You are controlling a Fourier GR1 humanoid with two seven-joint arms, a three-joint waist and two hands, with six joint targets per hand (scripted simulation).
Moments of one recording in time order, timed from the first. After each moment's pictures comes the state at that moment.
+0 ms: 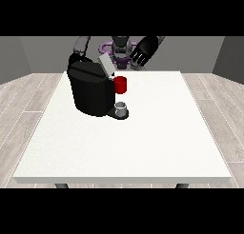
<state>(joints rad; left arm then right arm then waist) -1.04 0.36 0.05 -0.73 -0.70 -0.43 -0.08 -0.32 -0.03 0.00 -1.20 0.17 -0.18 -0.03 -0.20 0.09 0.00</state>
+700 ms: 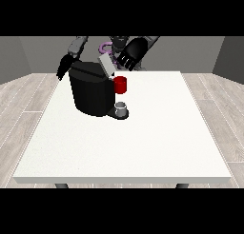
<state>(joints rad) -1.22 0.44 0.12 -0.70 -0.70 -0.44 -0.04 -0.41 -0.07 -0.04 -1.26 0.16 -0.16 -0.02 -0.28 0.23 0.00</state>
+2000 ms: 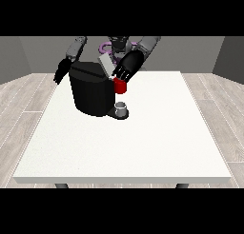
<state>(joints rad) -1.26 0.44 0.12 -0.64 -0.73 -0.42 -0.10 -0.46 -0.08 -0.06 -1.26 0.15 -0.18 -0.01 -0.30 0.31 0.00</state>
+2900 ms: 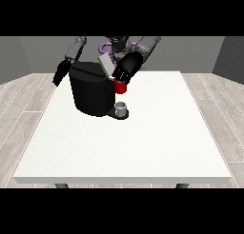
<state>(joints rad) -1.28 0.47 0.08 -0.64 -0.81 -0.33 -0.14 -0.48 -0.08 -0.07 -1.25 0.16 -0.19 -0.02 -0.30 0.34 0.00</state>
